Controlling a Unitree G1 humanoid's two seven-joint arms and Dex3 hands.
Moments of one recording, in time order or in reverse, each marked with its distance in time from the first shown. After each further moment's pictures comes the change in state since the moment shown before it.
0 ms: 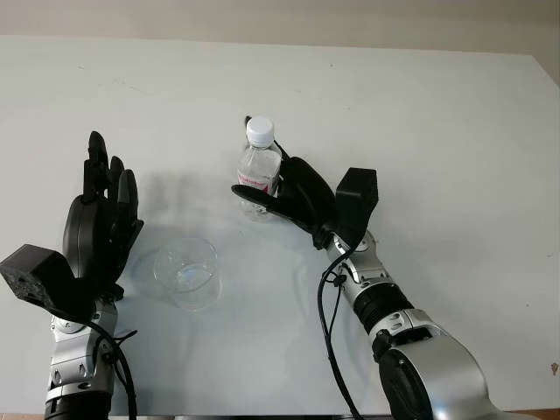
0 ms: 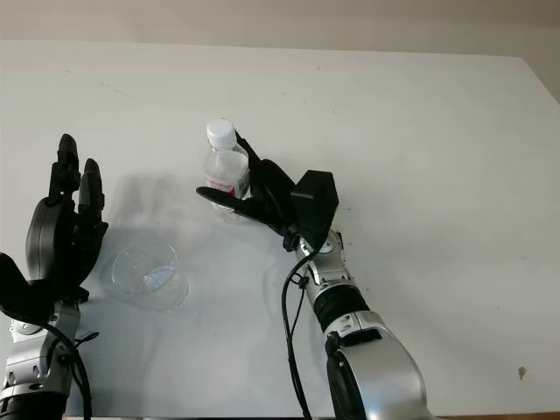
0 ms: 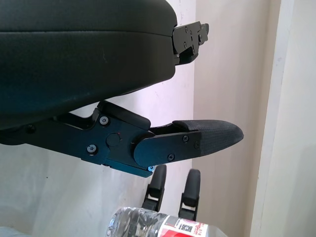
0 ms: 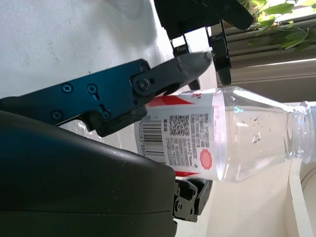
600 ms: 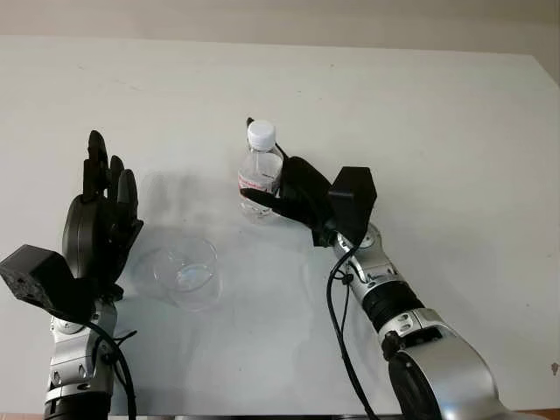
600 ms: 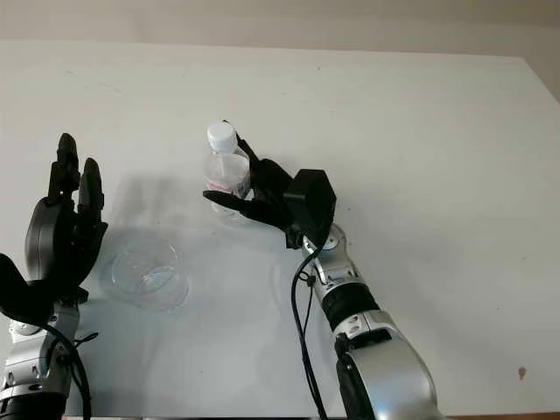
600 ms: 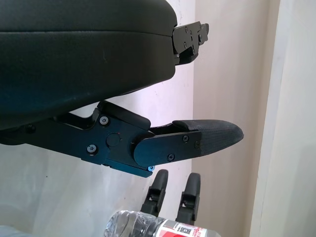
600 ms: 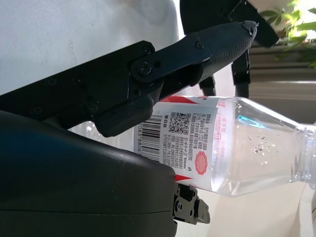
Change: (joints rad) left arm 0.000 0.000 0.000 -0.001 0.000 0.001 -0.001; right arm 0.009 -0.055 0.070 -0.052 -0.057 0.003 0.022
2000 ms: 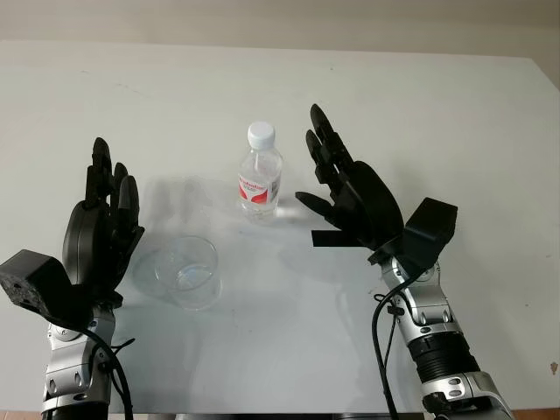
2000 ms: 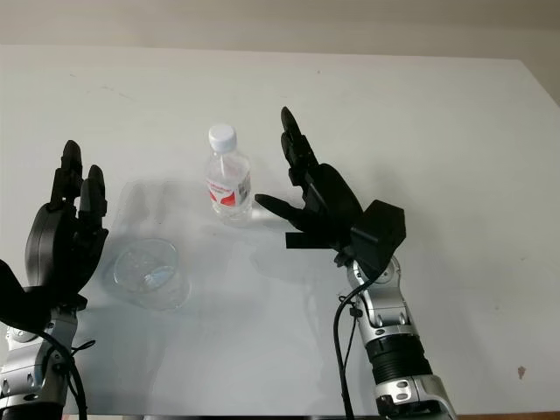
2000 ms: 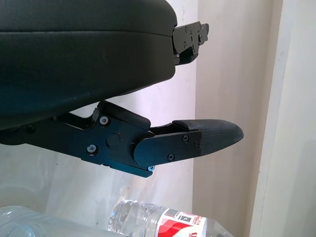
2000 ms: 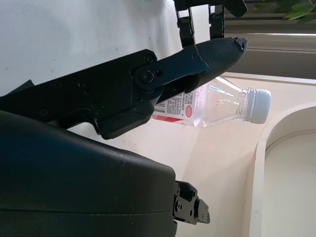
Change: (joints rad) left arm 0.044 -0.002 -0.001 -0.064 -0.014 0.050 -0.017; right arm 0.357 -0.118 -0.033 -0.580 0.086 0.115 -0.109
